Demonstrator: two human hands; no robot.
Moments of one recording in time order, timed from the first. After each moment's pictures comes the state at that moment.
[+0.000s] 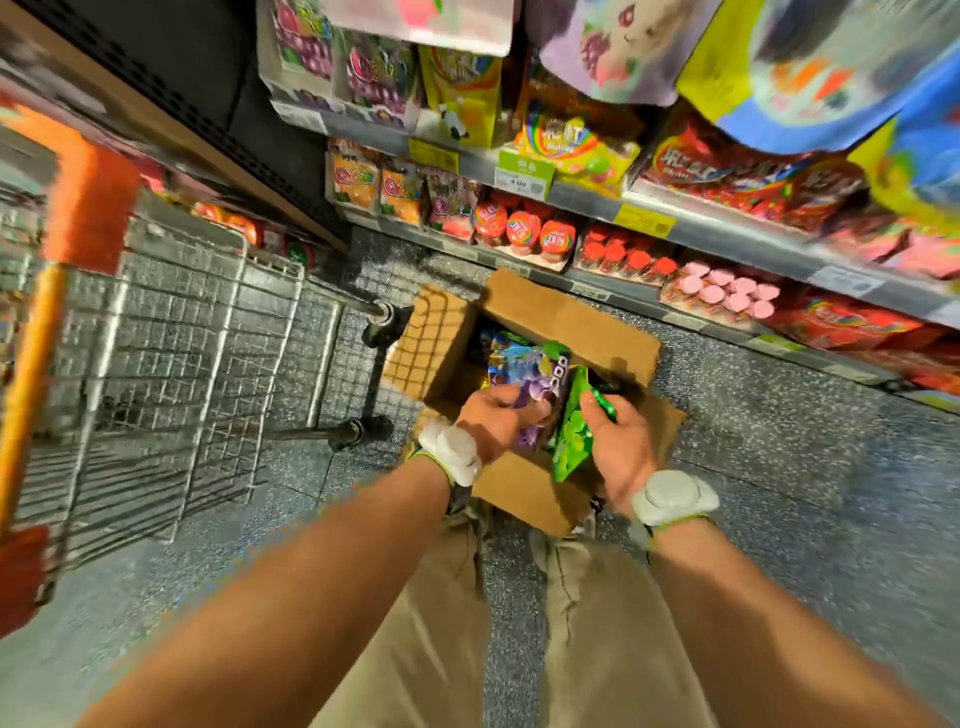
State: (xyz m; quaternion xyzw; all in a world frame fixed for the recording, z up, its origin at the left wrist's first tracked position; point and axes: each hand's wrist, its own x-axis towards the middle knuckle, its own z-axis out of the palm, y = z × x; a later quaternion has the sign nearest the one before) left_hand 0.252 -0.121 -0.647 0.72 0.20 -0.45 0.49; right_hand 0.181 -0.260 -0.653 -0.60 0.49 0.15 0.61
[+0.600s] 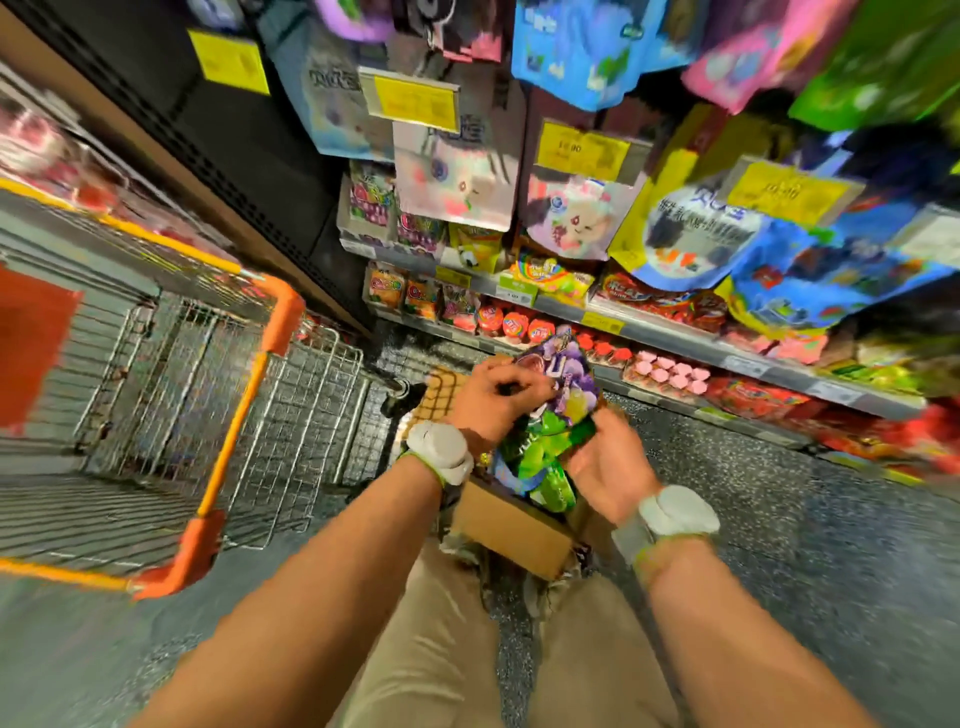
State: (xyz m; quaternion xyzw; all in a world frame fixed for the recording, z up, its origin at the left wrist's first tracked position) left_hand 0.307 -0.121 -0.459 0.78 -0.05 -0.30 0.55; right_hand 0.224 -0.249 -0.443 -0.30 0.40 0.06 0.86
